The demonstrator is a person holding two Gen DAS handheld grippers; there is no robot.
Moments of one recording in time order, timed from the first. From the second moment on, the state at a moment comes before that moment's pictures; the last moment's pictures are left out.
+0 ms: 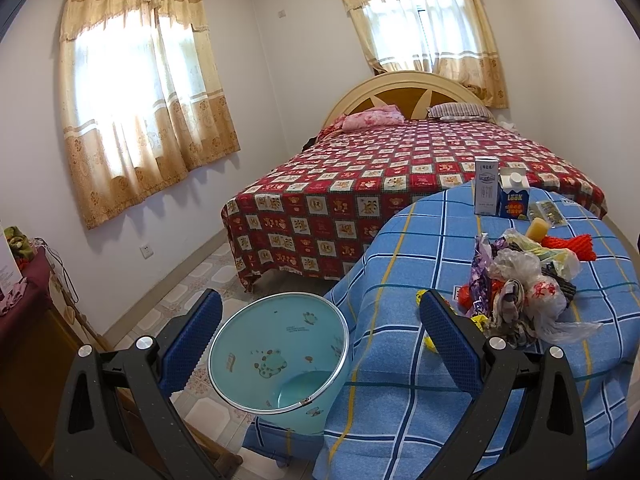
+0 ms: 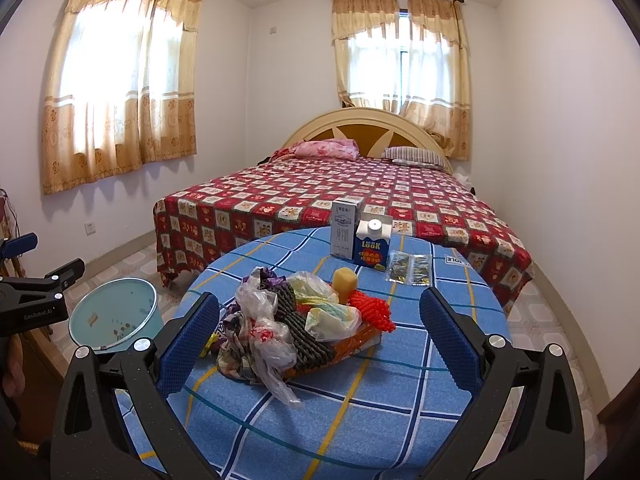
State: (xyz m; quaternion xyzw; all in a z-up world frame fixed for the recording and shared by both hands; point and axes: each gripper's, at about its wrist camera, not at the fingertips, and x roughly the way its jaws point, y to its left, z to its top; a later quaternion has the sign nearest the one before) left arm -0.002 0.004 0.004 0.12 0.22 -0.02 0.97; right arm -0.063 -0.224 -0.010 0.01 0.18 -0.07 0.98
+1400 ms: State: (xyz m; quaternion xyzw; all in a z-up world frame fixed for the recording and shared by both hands) left arm -0.001 0.005 0.005 0.12 0.22 -0.02 0.97; right arm -0.064 -0.219 -0.015 0.01 0.18 -0.07 0.98
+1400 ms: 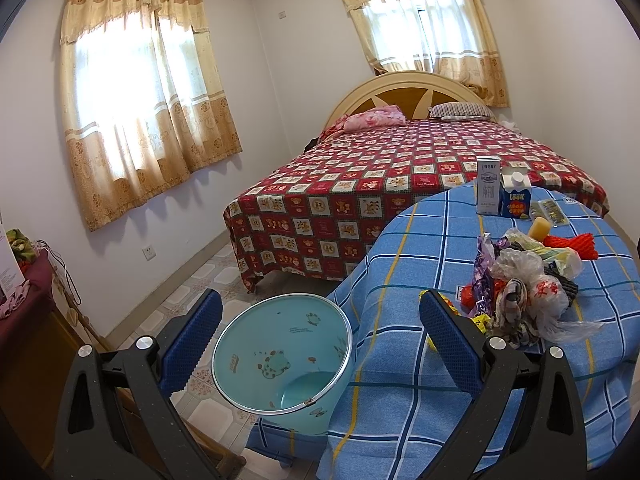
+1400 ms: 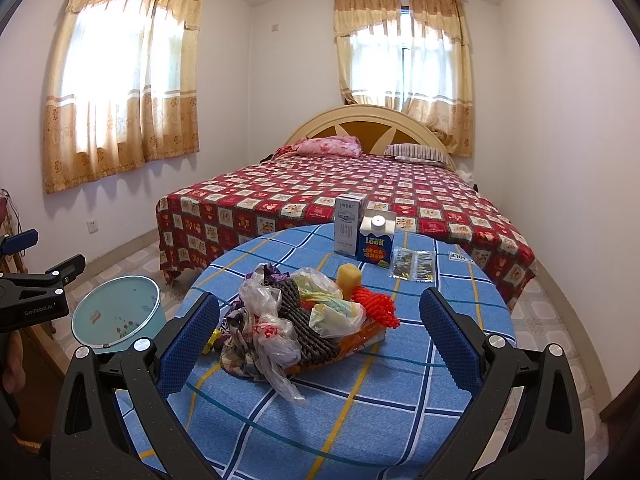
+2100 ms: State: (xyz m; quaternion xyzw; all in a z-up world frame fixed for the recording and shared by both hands) left arm 0.011 0.002 -0.010 0.13 0.23 -0.02 0.96; right arm -0.057 -0.233 -0.027 0.02 0.19 -0.07 0.98
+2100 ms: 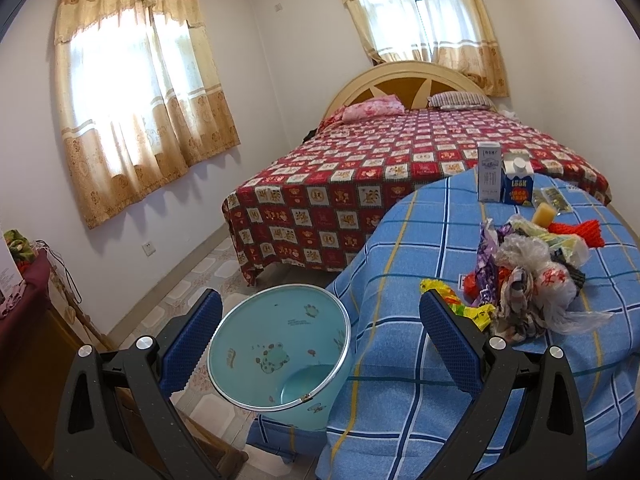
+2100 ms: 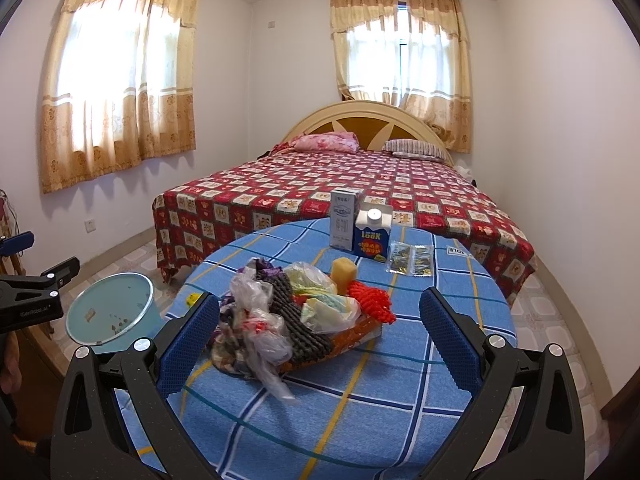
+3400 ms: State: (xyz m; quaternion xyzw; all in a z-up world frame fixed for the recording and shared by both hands) left arm 0.082 -0.096 -0.106 0.12 0.34 -0.16 0.92; right arm 0.005 -0.331 -0.113 0.06 0.23 -0.15 0.96
